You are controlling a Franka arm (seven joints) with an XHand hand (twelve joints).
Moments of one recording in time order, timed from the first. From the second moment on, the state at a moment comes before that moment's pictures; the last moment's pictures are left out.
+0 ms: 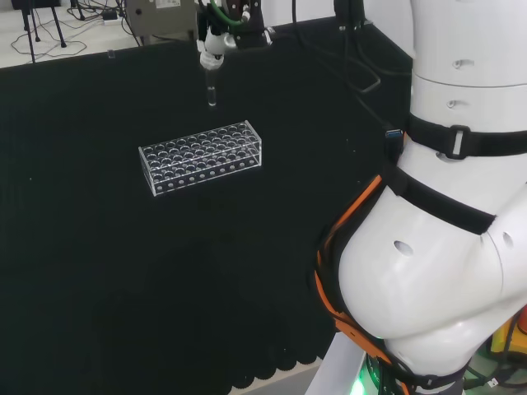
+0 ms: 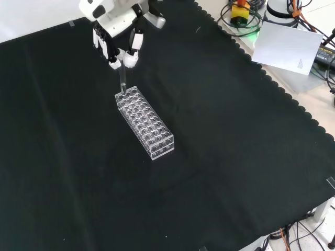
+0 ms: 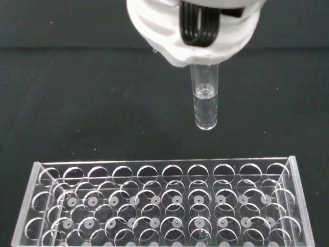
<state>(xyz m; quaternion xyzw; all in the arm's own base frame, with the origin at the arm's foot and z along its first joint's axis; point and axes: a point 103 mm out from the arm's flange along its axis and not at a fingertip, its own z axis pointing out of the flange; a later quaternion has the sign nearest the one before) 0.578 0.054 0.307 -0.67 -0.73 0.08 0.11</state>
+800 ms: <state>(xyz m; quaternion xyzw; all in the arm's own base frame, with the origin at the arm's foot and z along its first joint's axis) 0.551 0.069 0.340 -0.66 -0.74 0.06 0.11</state>
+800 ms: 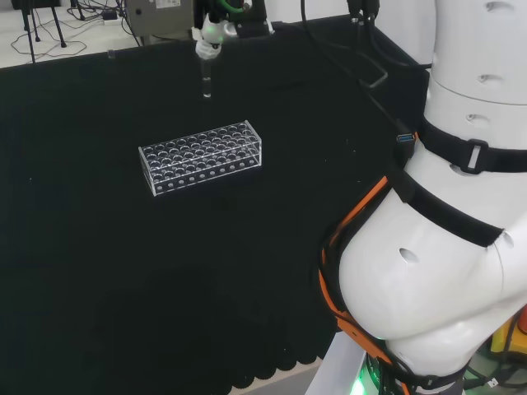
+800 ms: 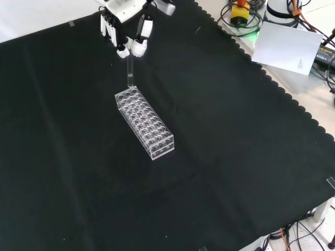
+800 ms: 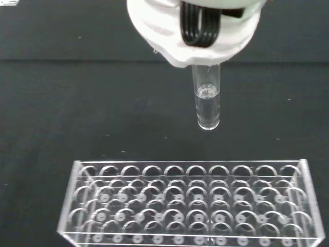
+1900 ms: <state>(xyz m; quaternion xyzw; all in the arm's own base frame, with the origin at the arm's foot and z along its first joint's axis) 0.546 0.080 0.346 -0.66 -0.74 0.07 0.11</state>
